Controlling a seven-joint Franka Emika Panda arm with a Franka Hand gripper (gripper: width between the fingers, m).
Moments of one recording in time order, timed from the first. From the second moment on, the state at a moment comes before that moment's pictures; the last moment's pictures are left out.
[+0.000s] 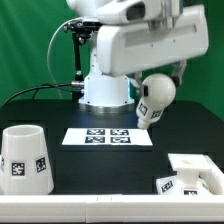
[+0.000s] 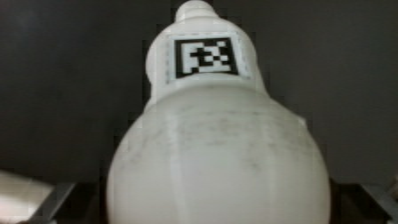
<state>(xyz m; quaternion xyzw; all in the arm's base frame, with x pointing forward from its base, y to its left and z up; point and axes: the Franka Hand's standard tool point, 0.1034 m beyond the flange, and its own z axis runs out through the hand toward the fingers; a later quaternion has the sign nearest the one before) 0.554 0.054 0.167 -0.97 -0.21 -0.01 0.10</state>
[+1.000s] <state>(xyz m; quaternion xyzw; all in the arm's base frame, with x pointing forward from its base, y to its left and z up) 0.597 0.070 0.198 -0.96 -0.13 -0.24 0.11</state>
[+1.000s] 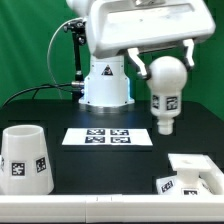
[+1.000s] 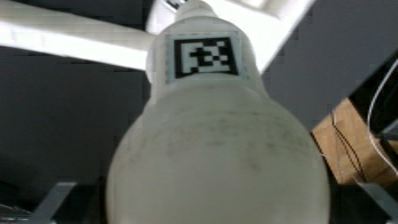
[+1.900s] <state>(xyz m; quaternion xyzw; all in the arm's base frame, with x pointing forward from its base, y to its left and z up) 0.625 0.083 0.181 -0.94 -0.17 -0.28 0.01</state>
